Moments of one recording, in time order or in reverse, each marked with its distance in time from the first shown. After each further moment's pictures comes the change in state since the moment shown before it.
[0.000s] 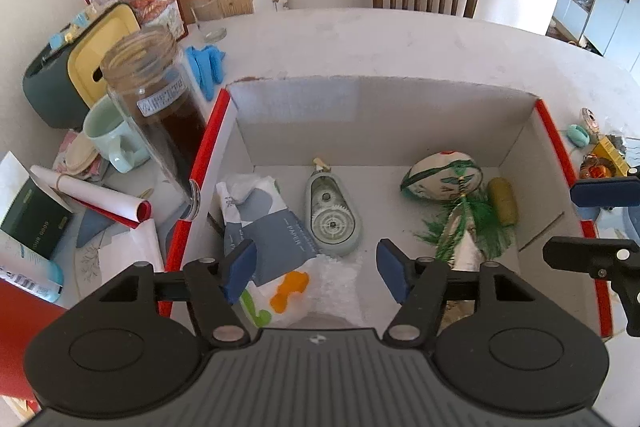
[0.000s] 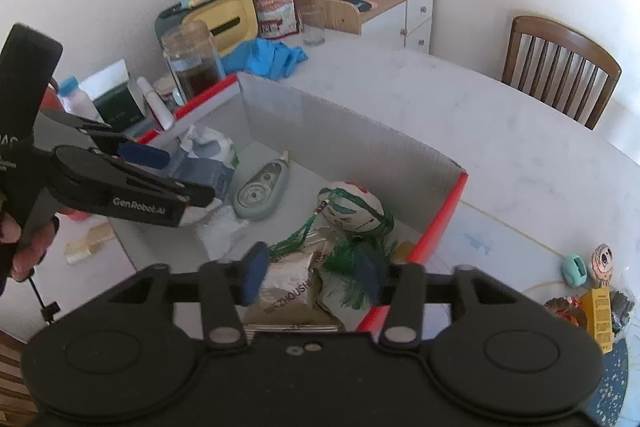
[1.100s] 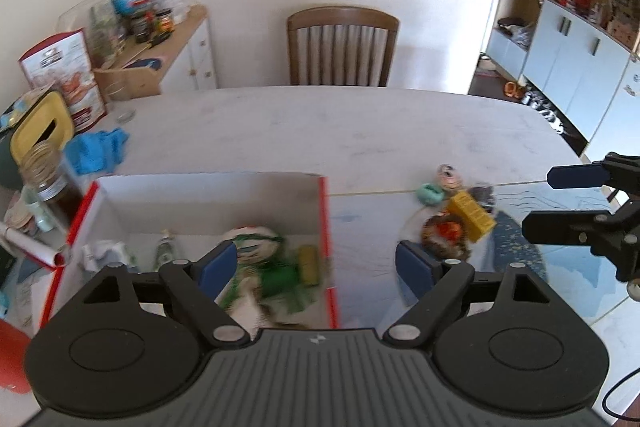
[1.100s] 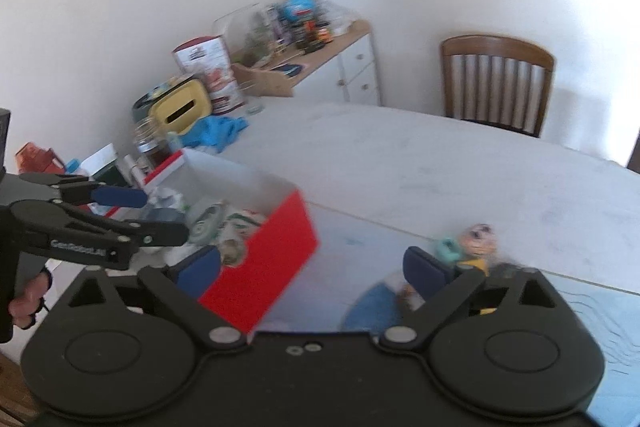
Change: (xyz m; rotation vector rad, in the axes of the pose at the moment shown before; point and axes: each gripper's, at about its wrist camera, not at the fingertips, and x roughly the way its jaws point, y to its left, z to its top) left arm -0.084 -0.152 0.014 0.027 -0.178 -0.147; right arm -0.133 -0.142 -0.048 0.158 -0.181 -0.004
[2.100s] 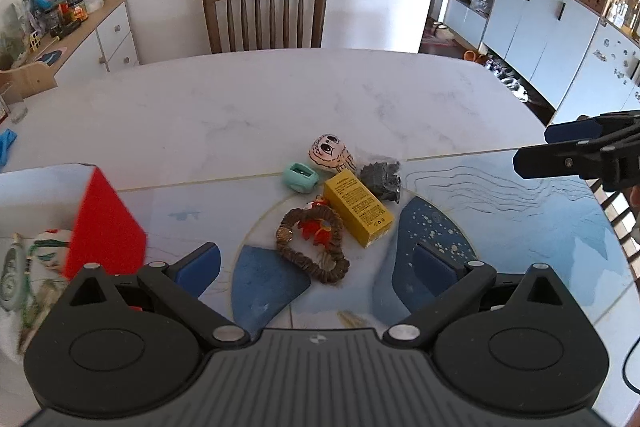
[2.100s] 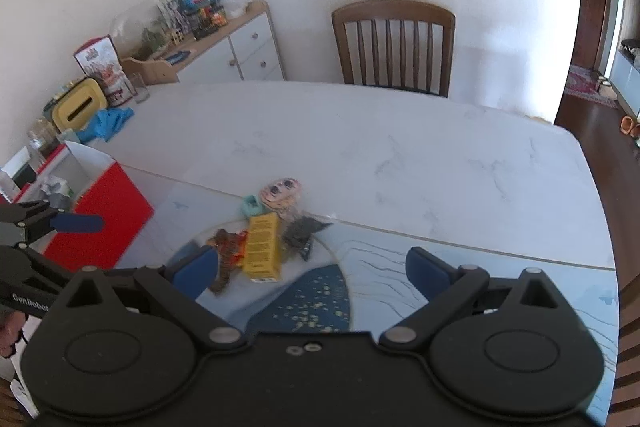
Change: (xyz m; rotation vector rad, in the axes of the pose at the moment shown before) left arm 0.110 -0.146 -0.008 0.056 0.066 -0.090; right arm -0.018 -0.173 -0.033 0.086 0.084 -0.150
